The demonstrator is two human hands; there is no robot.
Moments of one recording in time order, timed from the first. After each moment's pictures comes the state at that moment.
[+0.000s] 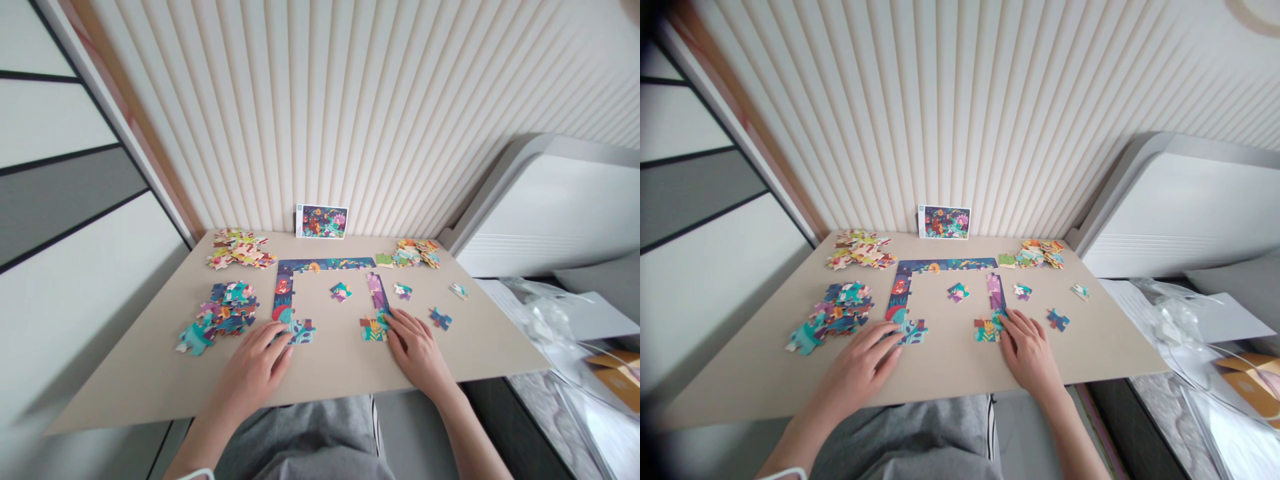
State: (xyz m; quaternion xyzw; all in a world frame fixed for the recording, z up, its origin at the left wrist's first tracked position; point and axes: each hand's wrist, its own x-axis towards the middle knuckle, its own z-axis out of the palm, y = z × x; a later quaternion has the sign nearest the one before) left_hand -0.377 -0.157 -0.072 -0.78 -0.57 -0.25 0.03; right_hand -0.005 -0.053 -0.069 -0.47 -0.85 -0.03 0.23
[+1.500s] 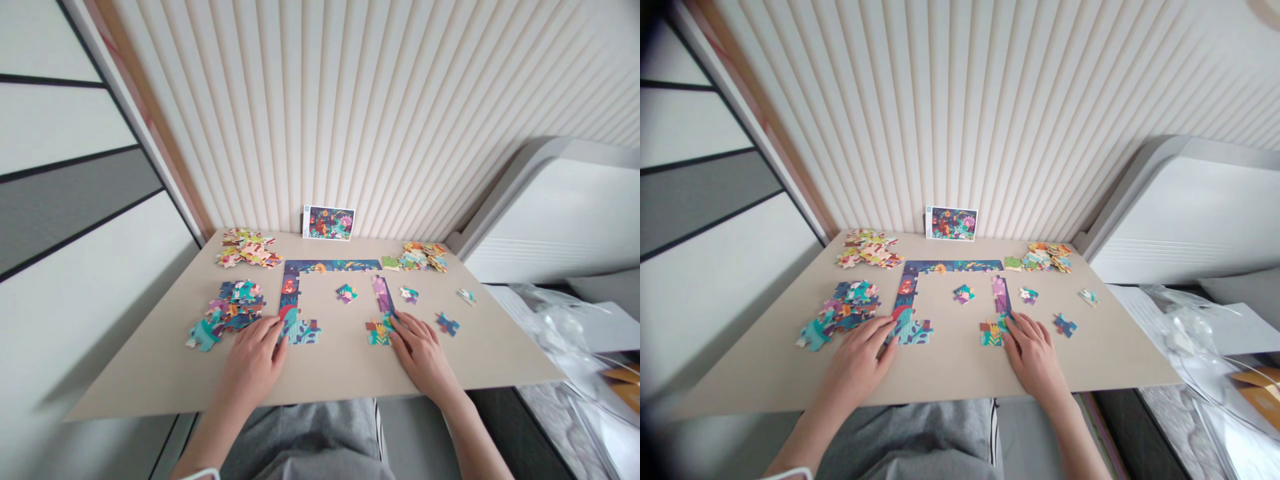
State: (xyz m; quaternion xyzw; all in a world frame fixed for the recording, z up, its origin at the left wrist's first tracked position) left_hand -0.383 -0.152 -0.081 -0.71 -0.63 -0.28 0.10; right_hand -0.002 -0.049 -0.075 -0.46 -0.86 -0.04 0.21
